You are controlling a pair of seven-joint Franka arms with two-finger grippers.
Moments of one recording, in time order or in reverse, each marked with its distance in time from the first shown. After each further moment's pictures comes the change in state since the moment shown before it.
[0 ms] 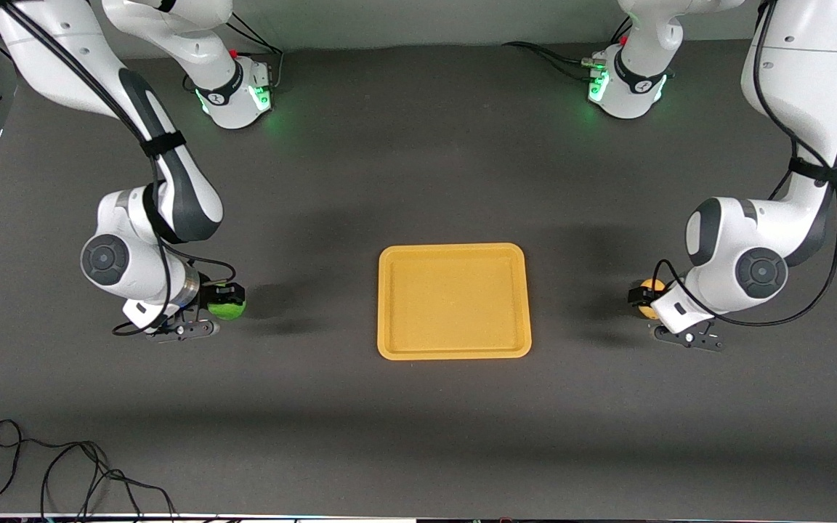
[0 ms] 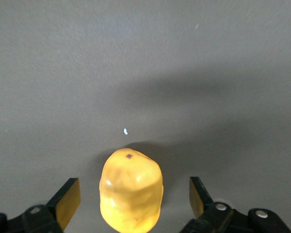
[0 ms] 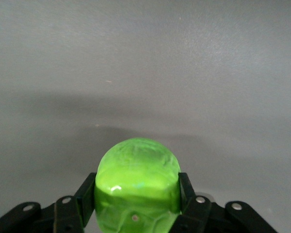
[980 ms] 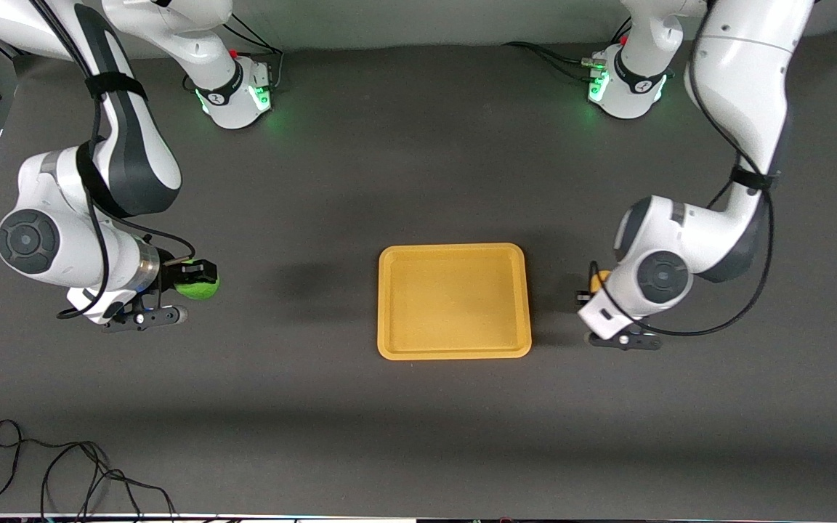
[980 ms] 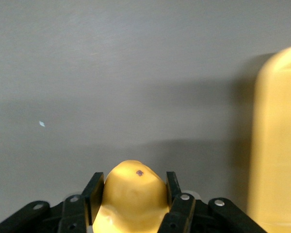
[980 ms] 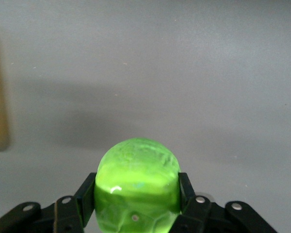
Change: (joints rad) left arm -0.269 0.035 -0.017 0.248 0.034 -0.264 -0.464; right arm -0.002 -0.084 0.022 0.222 0.001 -0.391 0.001
